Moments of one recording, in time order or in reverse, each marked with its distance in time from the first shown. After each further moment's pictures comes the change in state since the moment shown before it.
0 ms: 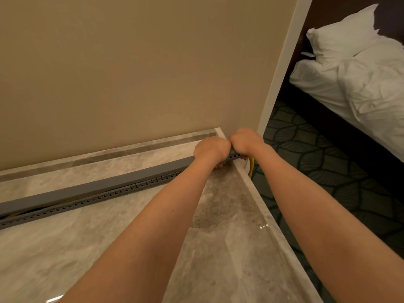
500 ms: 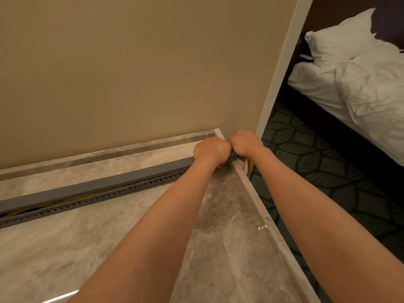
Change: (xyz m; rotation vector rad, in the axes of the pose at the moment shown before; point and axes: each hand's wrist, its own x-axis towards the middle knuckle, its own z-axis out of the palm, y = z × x) left_hand -0.006 0.001 0.003 0.065 0.062 0.029; right_hand -0.004 0.002 0.002 0.077 0.026 0.030
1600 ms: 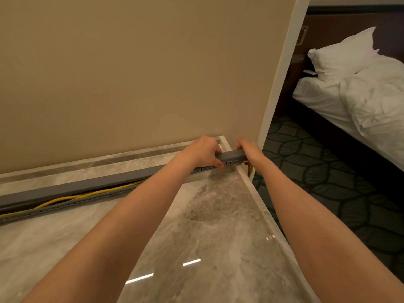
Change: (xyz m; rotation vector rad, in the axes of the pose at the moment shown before) left_hand -0.035 -0.032 -0.047 0.360 0.012 0.438; right_hand -0.020 0.012 0.008 0.658 0.052 0.027
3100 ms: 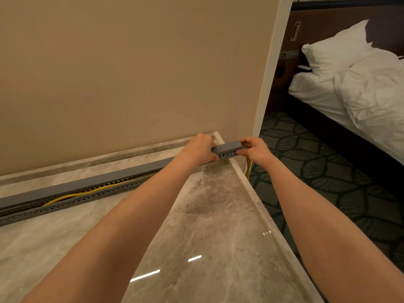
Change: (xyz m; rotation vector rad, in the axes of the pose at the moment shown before) left_hand -0.002 0.016 0.007 0.100 0.059 -0.091; right_hand -0.009 0.024 -0.027 -0.029 -0.004 -0.188
